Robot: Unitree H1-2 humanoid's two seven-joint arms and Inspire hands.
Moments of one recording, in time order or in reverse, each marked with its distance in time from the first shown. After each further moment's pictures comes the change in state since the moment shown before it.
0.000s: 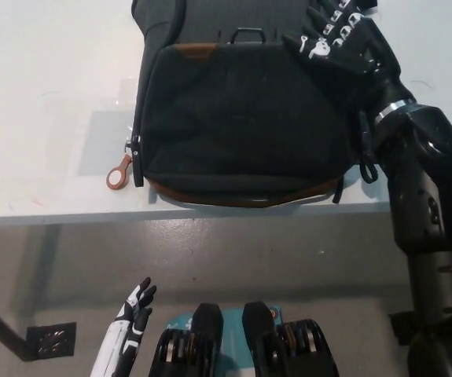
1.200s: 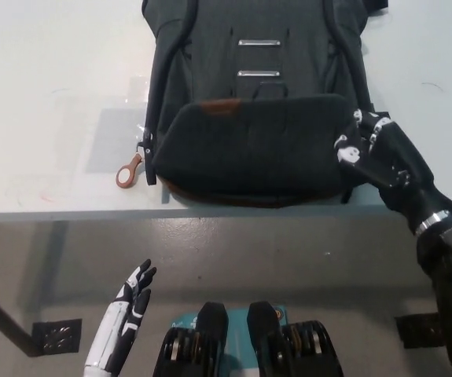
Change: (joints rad) left_arm -0.066 0.036 -0.007 0.012 0.002 0.000 -0.003; right_arm 0.415 -0.135 0.175 -0.516 -0.162 0.094 0.009
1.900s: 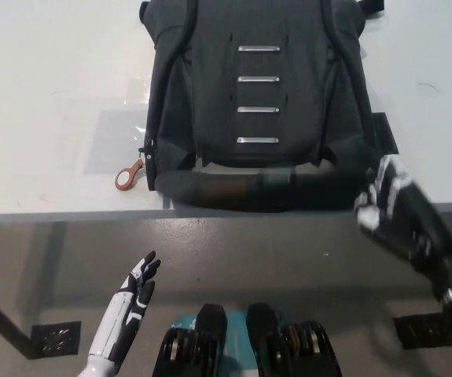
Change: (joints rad) left_arm -0.035 0.005 -0.001 0.010 -0.004 0.020 -0.011; right_arm 0.276 -0.122 0.108 -0.172 -0.154 -0.115 0.039
